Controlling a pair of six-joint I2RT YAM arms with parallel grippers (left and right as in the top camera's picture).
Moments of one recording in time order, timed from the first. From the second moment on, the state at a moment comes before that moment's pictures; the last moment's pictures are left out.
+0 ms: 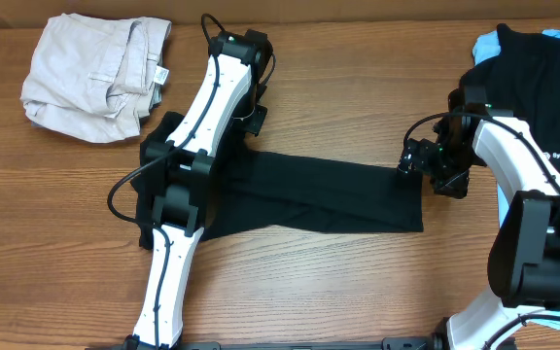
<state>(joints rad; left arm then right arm) -0.33 2.55 2.40 -1.55 -0.10 -0.03 -0.08 1.87 1.30 -1.02 -0.21 0.31</state>
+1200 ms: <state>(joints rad) -0.13 2.06 1.79 -1.58 -0.25 -0.30 -0.08 1.87 1.30 -1.05 -0.21 0.31</state>
